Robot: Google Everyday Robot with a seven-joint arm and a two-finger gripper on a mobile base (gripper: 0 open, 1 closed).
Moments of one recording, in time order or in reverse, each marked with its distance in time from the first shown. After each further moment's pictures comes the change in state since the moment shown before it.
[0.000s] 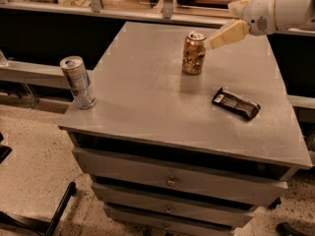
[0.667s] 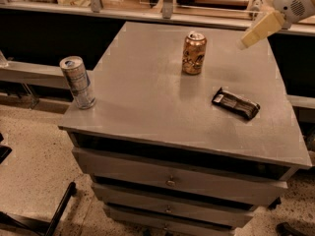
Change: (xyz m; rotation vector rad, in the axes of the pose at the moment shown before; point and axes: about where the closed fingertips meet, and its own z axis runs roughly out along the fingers) arm 0.025 -0.022 -0.076 0.098 0.349 -0.053
